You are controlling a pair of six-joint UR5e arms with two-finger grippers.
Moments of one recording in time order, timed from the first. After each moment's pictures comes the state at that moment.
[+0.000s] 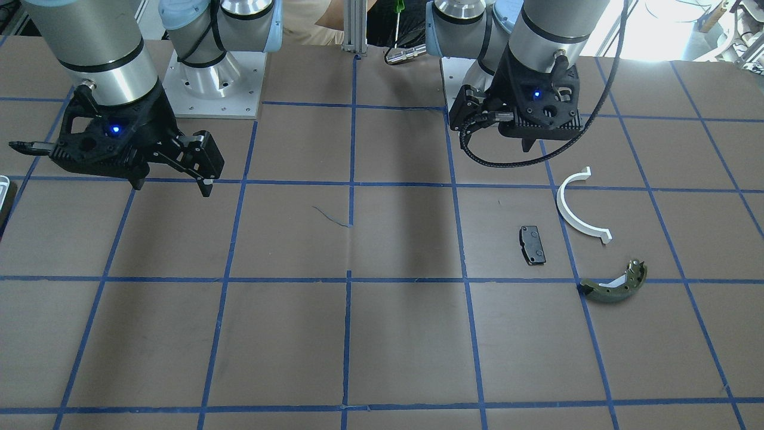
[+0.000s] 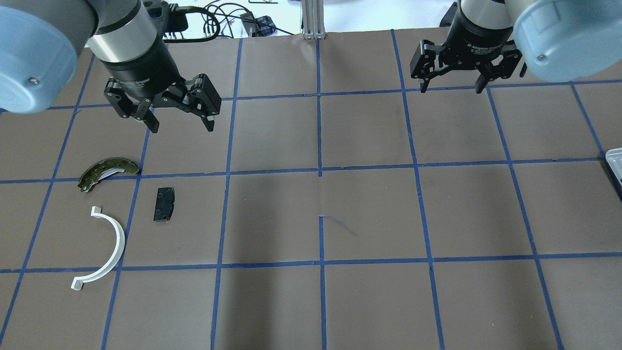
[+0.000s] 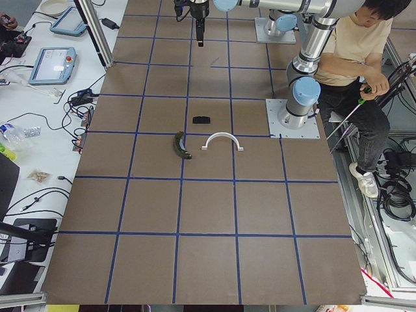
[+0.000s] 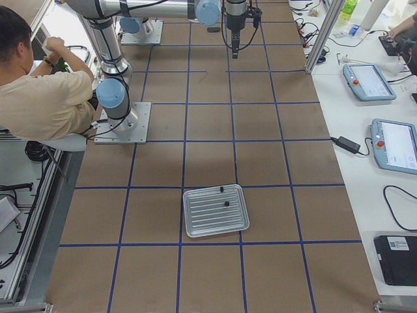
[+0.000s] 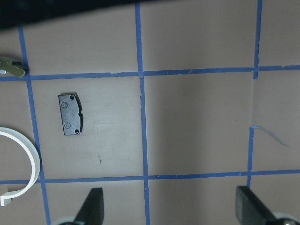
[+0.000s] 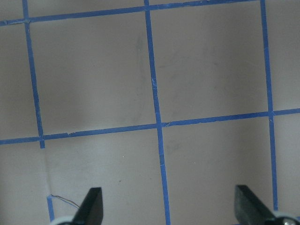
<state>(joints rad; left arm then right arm) -1.63 -1.59 -1.52 -1.65 1.56 -0.04 1.59 -1.49 1.54 -1.71 -1.60 0.11</state>
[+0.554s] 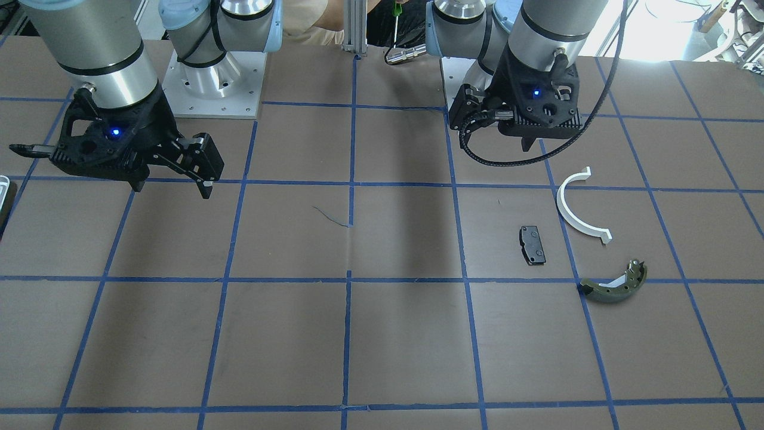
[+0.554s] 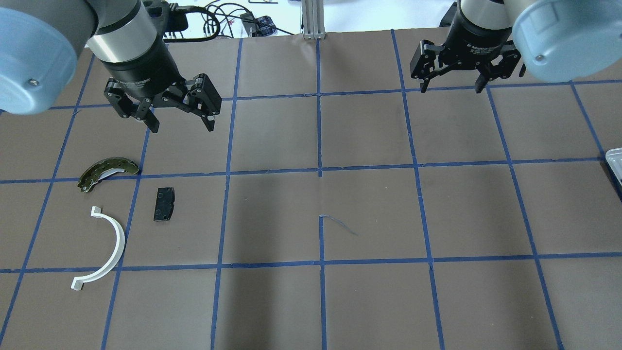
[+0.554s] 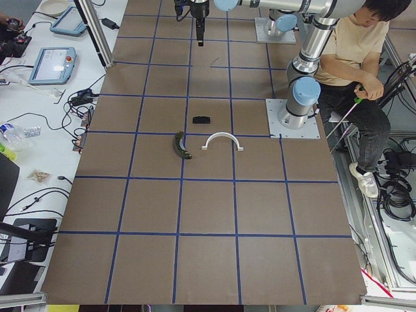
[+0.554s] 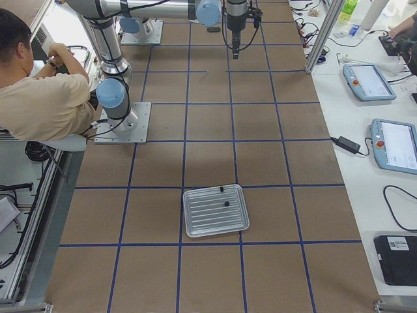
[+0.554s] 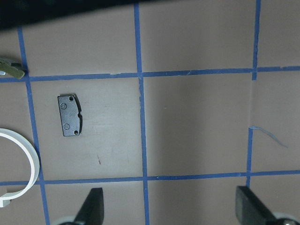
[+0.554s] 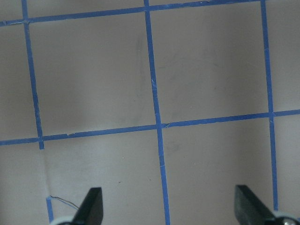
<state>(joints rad) -1.64 -1.58 -1.53 -1.65 1.56 -0.04 1.59 -1.49 1.54 -1.71 -1.60 0.11</state>
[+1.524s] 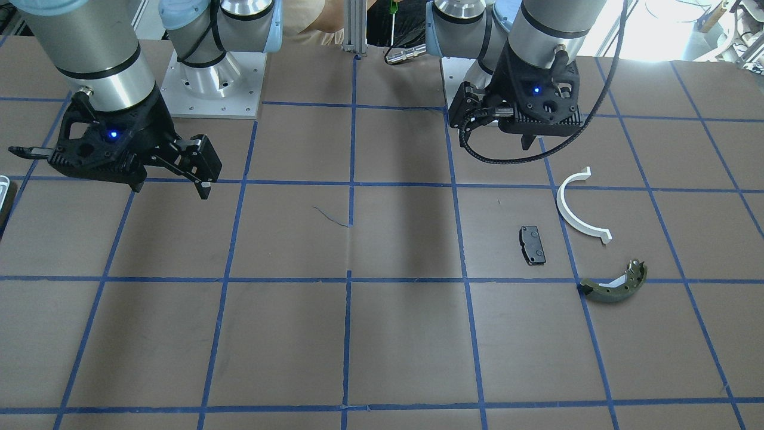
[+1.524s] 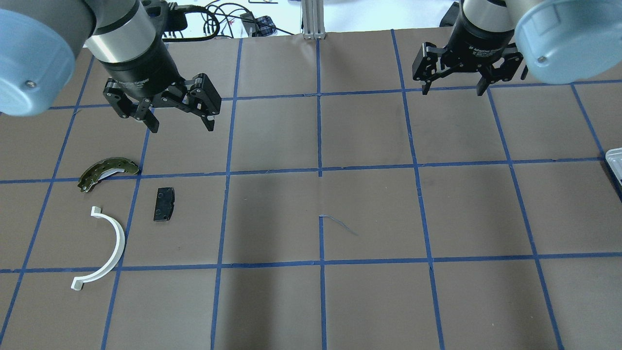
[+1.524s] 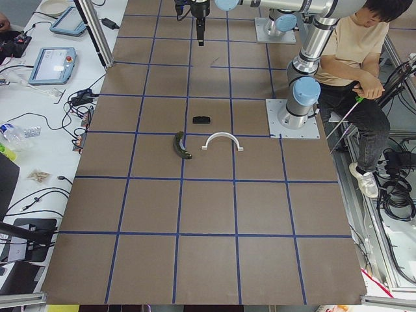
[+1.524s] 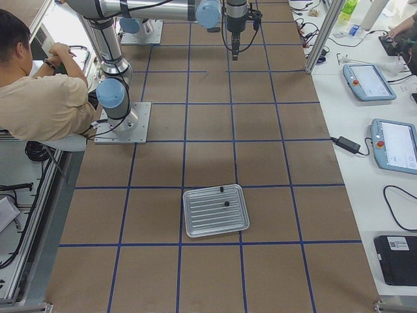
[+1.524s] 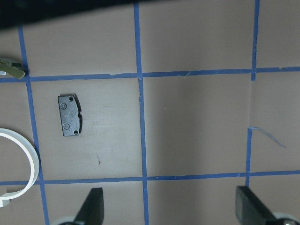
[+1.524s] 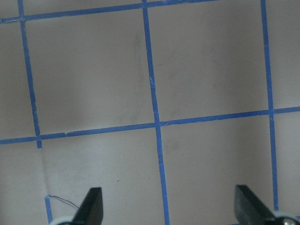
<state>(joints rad) -1.64 -1.58 -1.53 -1.65 1.56 -0.04 1.58 -1.49 1.55 -1.71 -1.60 0.11</state>
